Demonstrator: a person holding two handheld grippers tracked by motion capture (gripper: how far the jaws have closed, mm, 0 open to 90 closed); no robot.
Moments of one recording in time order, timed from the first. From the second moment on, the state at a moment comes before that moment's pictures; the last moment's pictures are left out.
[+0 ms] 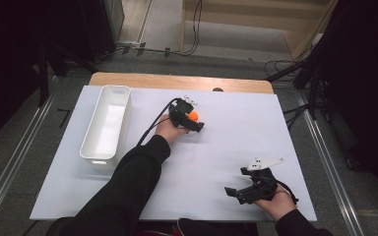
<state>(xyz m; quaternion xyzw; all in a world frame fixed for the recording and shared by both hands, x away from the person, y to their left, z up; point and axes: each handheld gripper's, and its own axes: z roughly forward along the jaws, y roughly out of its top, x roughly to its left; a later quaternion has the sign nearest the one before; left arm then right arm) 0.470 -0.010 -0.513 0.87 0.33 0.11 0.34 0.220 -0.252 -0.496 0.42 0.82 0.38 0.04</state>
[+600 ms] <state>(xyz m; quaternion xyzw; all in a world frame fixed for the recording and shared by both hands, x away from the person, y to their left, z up) 0.464 -0.008 -0.516 0.87 0.33 0.15 0.34 0.219 -0.251 -0.496 0.42 0.83 0.37 0.04</state>
